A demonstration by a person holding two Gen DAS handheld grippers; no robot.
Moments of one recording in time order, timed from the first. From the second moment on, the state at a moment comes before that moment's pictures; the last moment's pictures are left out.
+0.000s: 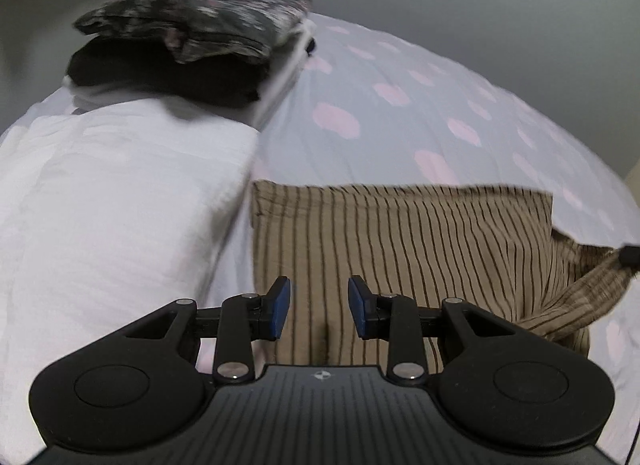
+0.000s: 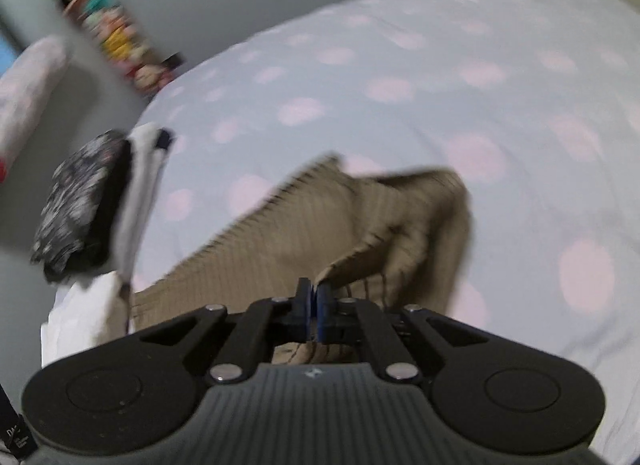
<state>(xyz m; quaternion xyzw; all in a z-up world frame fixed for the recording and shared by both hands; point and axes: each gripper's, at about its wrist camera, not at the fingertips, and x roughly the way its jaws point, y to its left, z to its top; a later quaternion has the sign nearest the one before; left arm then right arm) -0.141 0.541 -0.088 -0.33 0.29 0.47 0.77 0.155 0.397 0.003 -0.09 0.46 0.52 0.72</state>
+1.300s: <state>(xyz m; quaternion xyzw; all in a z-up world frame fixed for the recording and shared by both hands) -0.189 0.582 -0.105 -0.43 0.22 0.43 0.76 -0.032 0.611 -0.016 -0.24 0.40 0.65 0.60</state>
